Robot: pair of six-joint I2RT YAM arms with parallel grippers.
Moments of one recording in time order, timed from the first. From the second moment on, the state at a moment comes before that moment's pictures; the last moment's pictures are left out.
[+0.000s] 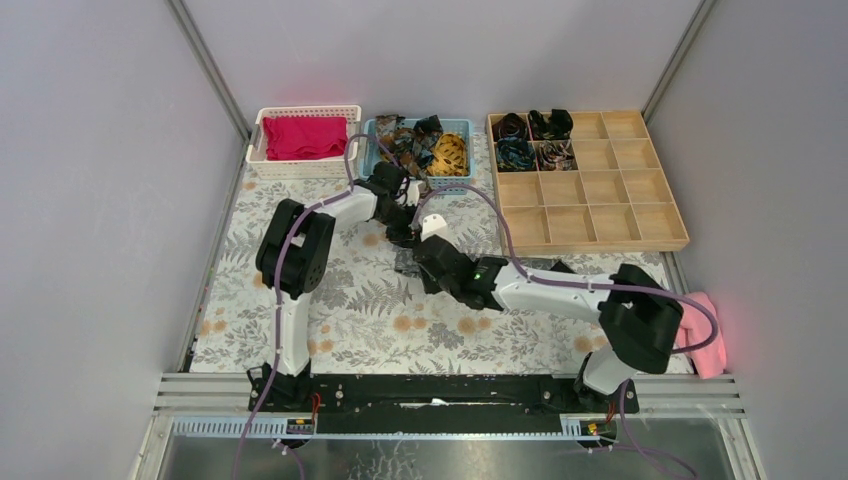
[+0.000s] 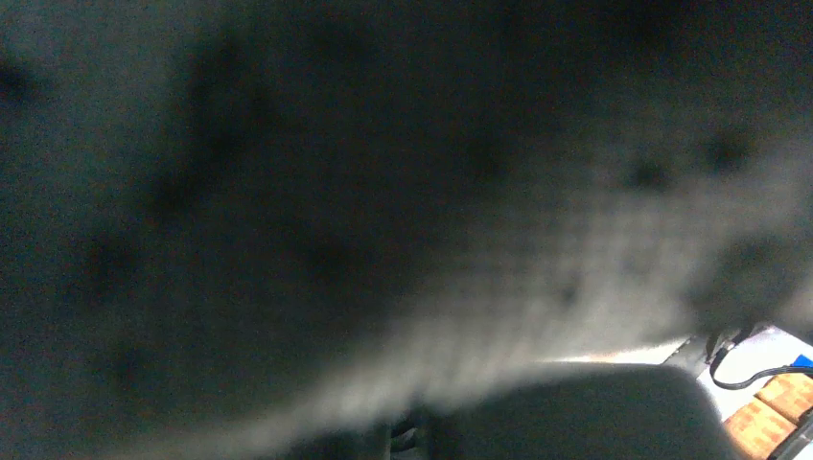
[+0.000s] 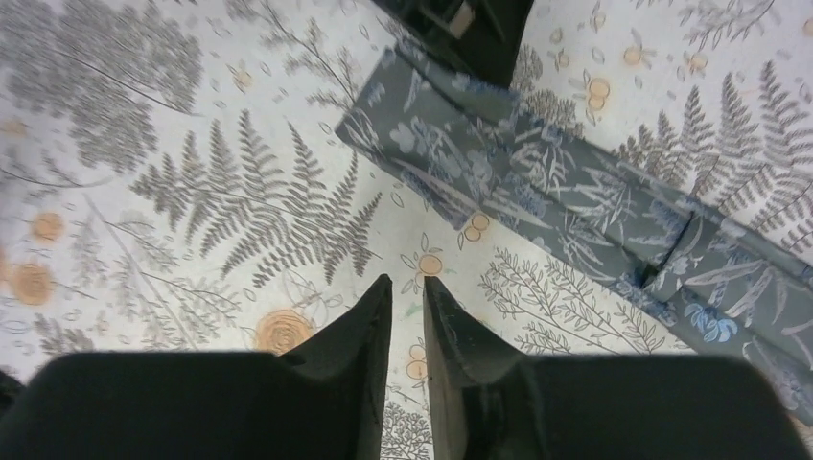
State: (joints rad) left arm -0.39 2.10 1.42 -0.52 0.50 -0.21; right arm 1.05 1.62 1.01 -0.17 0.35 0.46
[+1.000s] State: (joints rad) left arm -0.12 1.43 1.06 -0.25 0.17 -0.52; right arm 1.12 2.26 1.95 -0.82 0.60 0.64
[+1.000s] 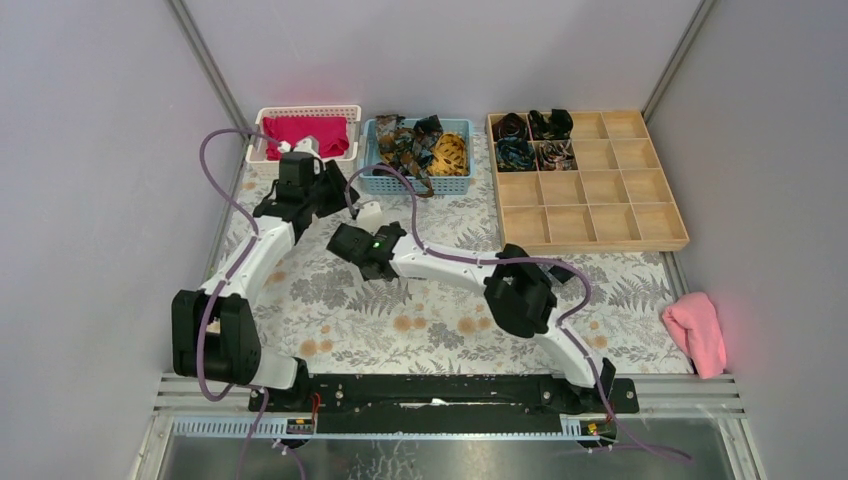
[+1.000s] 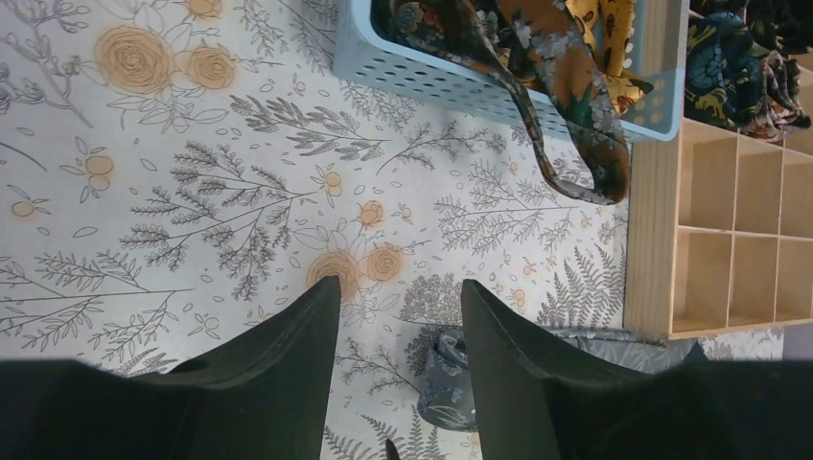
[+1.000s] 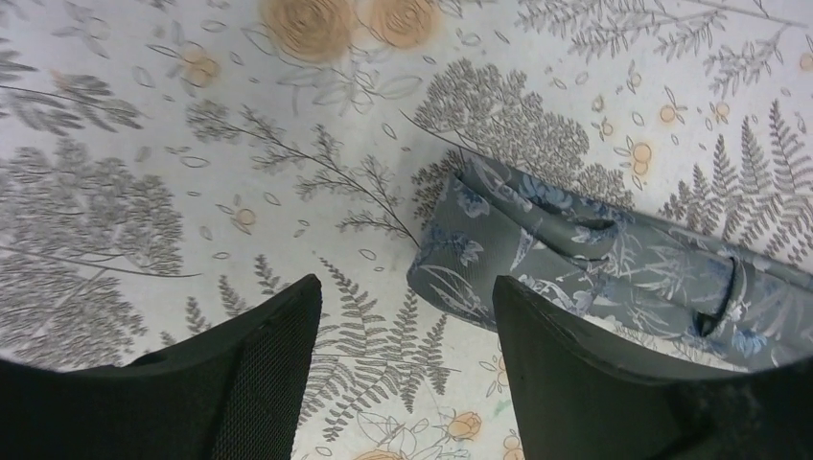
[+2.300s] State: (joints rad) left arm -0.05 1.47 0.96 -0.15 0.17 -0.54; right arm 1.03 2.40 1.95 -1.04 0.78 0.79
